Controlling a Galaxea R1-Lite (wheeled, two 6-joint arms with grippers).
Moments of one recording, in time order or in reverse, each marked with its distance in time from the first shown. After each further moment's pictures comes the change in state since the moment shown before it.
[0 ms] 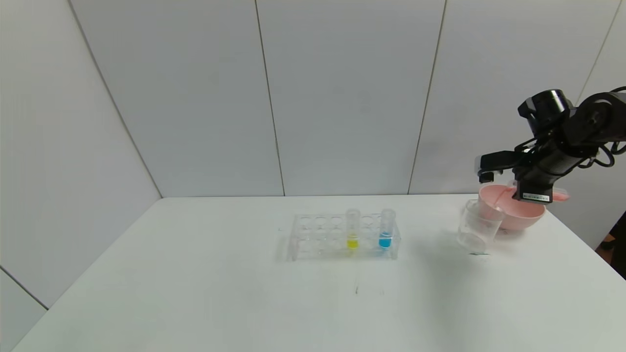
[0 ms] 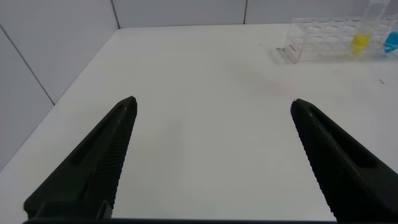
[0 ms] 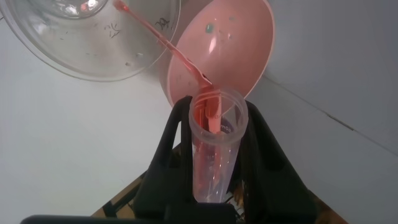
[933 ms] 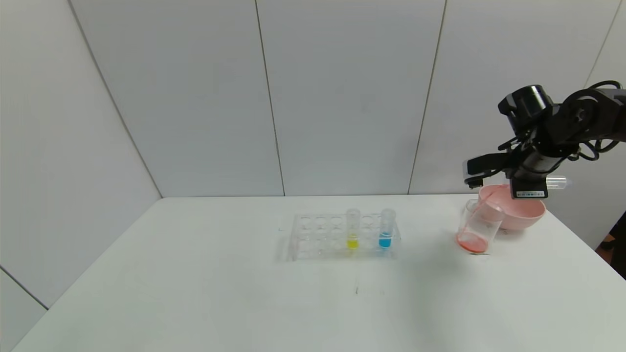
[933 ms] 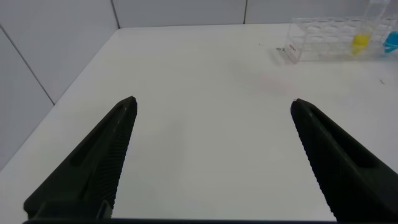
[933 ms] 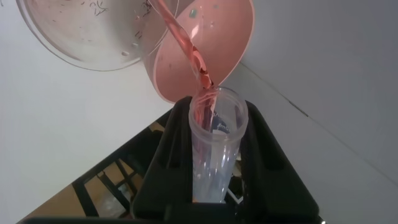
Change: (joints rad) left arm 0.000 0.000 0.000 0.000 0.000 0.000; right arm 0.091 -0.015 0.000 -0.006 -0.191 -0.082
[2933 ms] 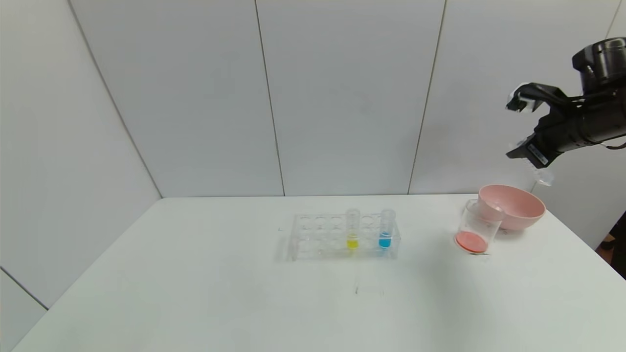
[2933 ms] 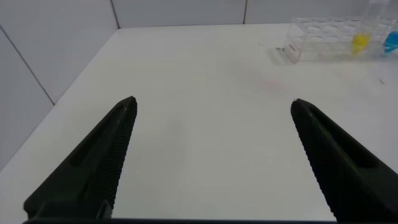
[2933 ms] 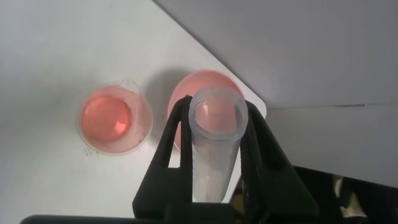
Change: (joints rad) left arm 0.000 0.000 0.000 0.000 0.000 0.000; right arm -0.130 -0.138 0.028 -0.153 0.502 0.615
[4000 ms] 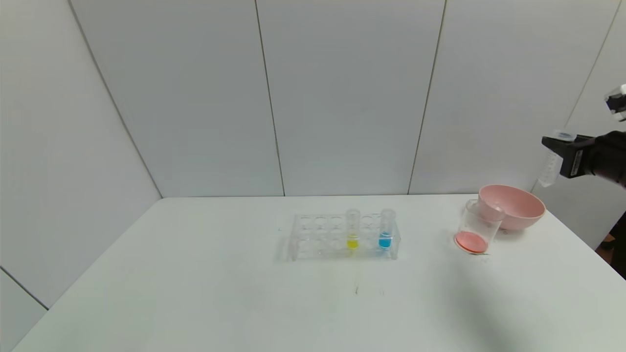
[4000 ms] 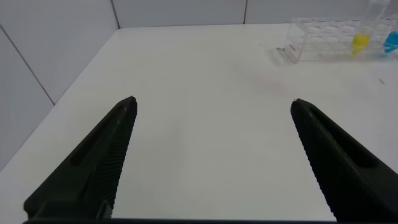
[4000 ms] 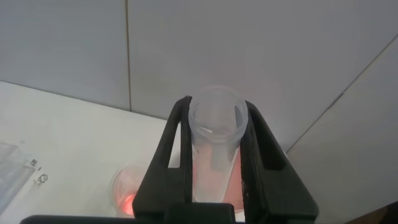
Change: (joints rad) left arm 0.000 0.000 0.000 0.000 0.000 0.000; right arm -0.137 -0.345 1.009 -1.263 0.193 0.521
